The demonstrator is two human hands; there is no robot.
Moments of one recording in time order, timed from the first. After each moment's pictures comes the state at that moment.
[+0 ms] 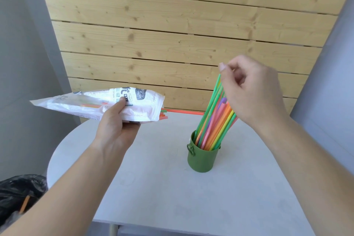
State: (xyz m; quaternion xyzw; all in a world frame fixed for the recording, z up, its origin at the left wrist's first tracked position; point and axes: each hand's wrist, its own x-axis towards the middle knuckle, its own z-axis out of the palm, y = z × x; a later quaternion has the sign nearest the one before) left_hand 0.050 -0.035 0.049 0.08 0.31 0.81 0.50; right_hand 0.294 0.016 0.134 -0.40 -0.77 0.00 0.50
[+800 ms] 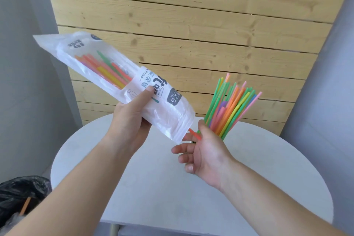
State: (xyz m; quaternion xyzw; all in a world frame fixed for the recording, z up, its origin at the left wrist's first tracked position) left_hand 0.072 -0.048 0.073 0.32 0.34 0.75 0.47; right_hand 0.245 -0.036 0.055 -0.47 -0.38 0.73 0.30
